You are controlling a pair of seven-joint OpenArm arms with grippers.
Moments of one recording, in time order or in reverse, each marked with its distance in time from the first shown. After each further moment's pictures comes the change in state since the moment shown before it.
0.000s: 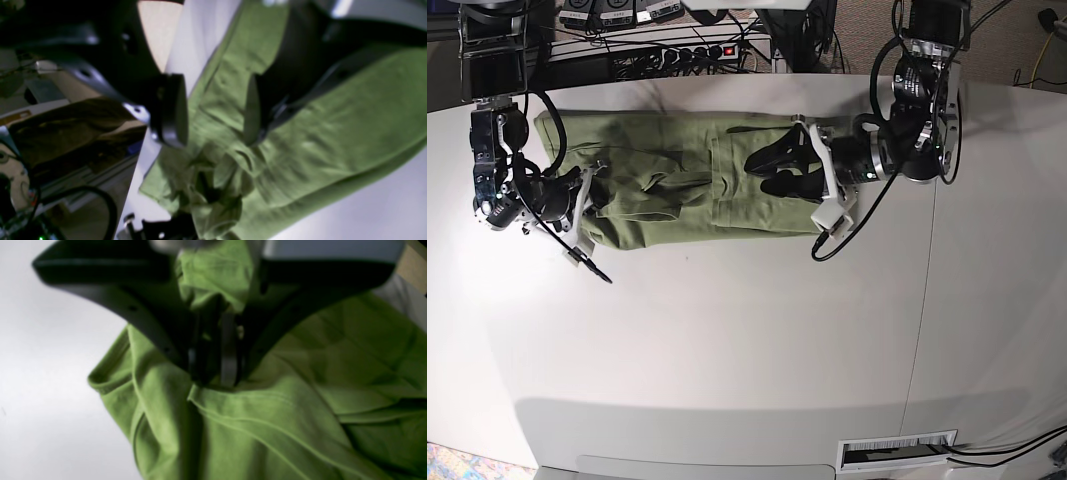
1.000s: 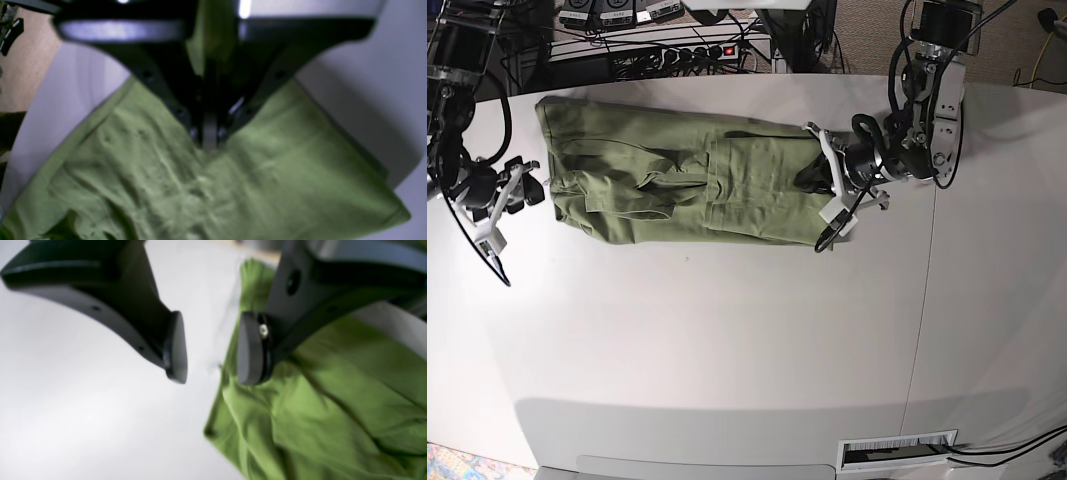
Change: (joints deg) left arm -0.3 -3.6 3.9 -4.6 29.4 8.0 -13.3; right arm -9.7 3.7 25.7 7.0 11.3 0.0 -8.3
